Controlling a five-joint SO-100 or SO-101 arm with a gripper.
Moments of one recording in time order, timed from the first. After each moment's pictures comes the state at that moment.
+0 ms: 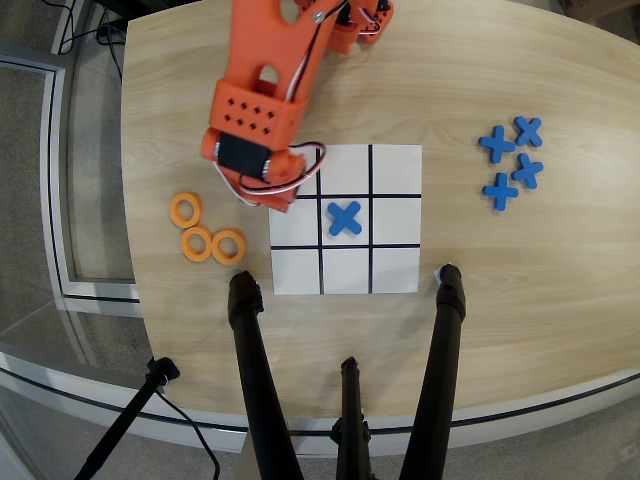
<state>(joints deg) 20.9 96.4 115.8 55.5 -89.0</state>
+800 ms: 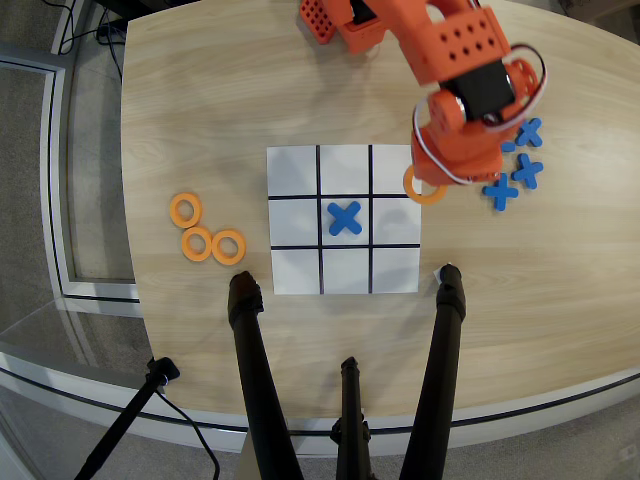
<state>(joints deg) -26.7 109.2 117.5 58.1 -68.0</state>
